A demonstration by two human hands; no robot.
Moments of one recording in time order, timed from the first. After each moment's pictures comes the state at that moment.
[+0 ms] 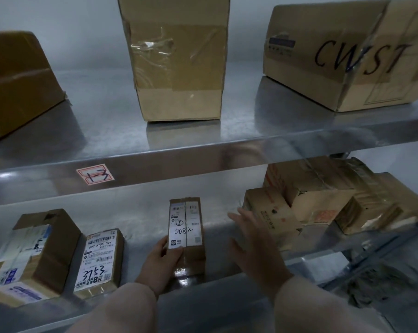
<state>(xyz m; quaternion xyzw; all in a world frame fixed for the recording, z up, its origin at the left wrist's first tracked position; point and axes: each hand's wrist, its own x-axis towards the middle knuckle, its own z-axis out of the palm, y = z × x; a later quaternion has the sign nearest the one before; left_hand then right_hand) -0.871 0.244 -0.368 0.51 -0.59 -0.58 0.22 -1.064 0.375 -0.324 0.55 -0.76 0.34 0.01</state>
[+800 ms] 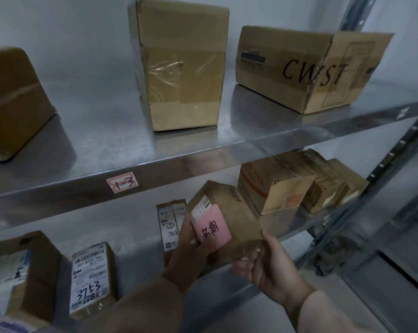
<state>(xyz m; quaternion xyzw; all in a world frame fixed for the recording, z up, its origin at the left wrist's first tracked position) -0.902 0.289 -0.287 0.25 -0.61 -0.72 0.22 -1.034 0.426 -0.316 0.00 -0.46 0.72 -0.52</state>
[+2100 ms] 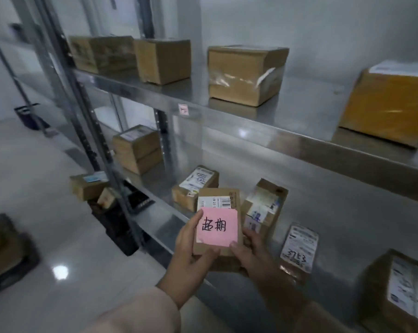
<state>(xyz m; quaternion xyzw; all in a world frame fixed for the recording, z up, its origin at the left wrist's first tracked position) -0.542 0.319 -0.290 0.55 -0.51 -0.41 0.53 -0.705 0.277 -0.296 0.52 -0.47 0.38 -0.60</state>
